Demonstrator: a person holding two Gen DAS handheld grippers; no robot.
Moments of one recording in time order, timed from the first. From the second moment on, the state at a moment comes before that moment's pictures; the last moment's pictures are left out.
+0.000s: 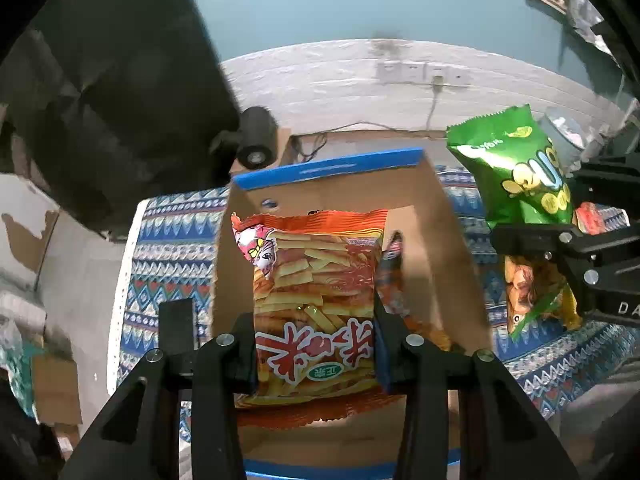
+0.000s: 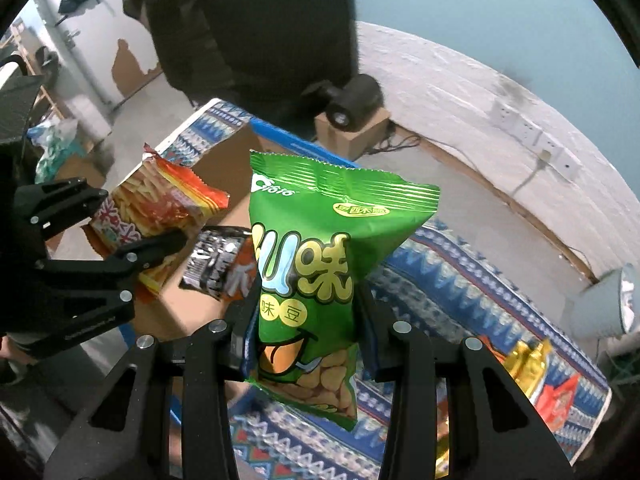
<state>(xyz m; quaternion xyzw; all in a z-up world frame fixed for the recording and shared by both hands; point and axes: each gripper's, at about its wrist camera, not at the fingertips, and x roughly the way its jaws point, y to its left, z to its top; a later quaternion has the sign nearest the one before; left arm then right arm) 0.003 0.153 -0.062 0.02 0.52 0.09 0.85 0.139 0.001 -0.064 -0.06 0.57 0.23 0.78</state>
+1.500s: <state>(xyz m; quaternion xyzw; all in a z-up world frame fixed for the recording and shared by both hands) 0.010 0.109 -0.056 0.03 0.52 0.04 0.85 0.124 -0.072 -0.059 -0.09 0.61 0.17 0.77</state>
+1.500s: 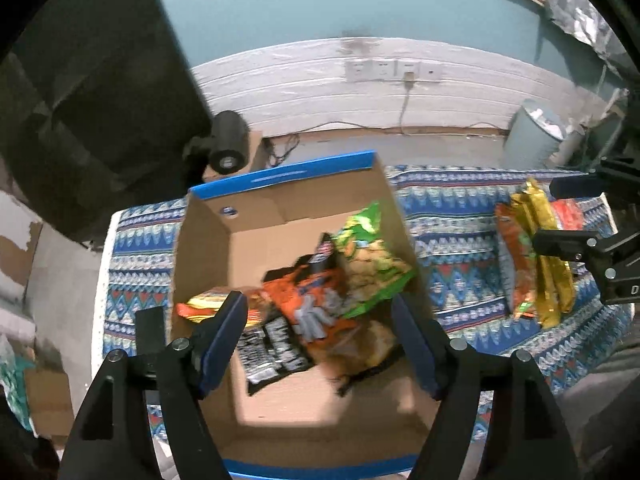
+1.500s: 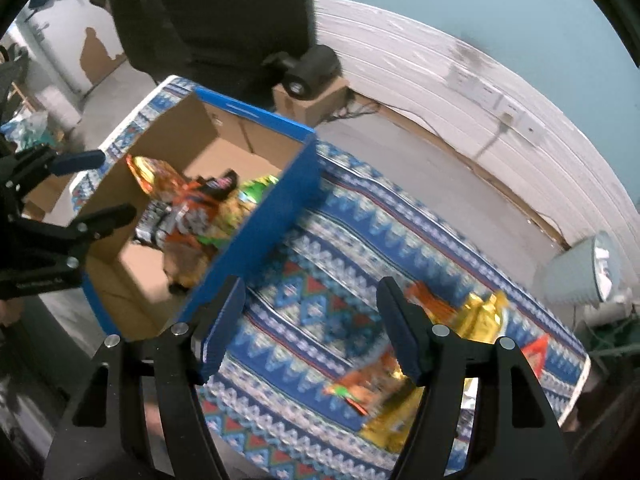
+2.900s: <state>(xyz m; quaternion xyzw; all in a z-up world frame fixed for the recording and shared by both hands) 0.060 -0.053 -0.134 0.05 0.61 -0.08 0.79 0.047 -0.260 -0.162 0.05 0.67 0.04 0.74</state>
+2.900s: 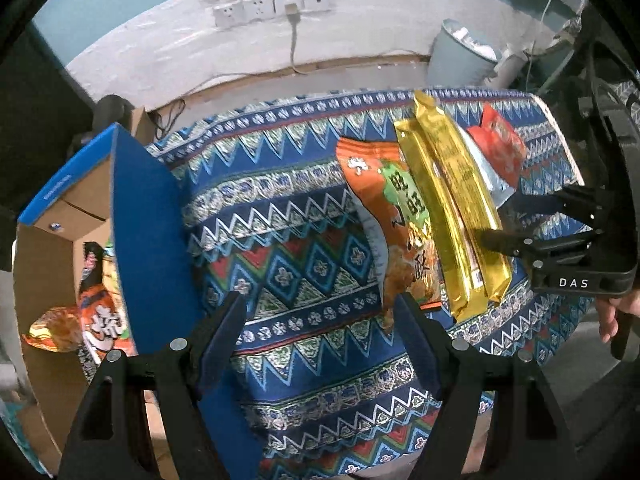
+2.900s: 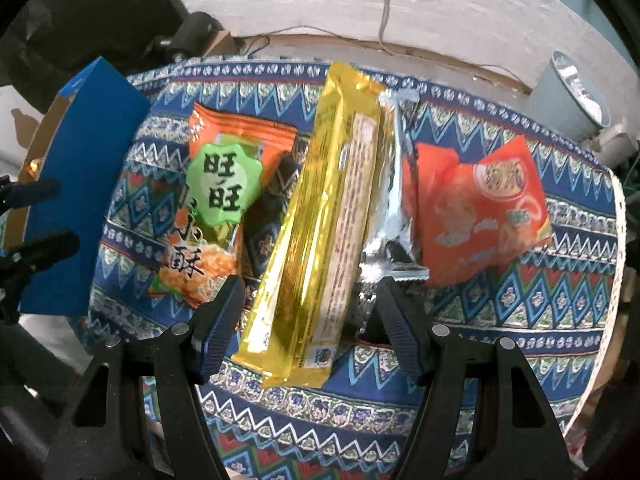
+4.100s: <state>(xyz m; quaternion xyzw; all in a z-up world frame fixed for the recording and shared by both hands) 0.120 -0.120 -0.198 0.04 0.64 -0.06 0.76 0.024 -0.285 -0.174 0.00 0.67 0.04 0.74</state>
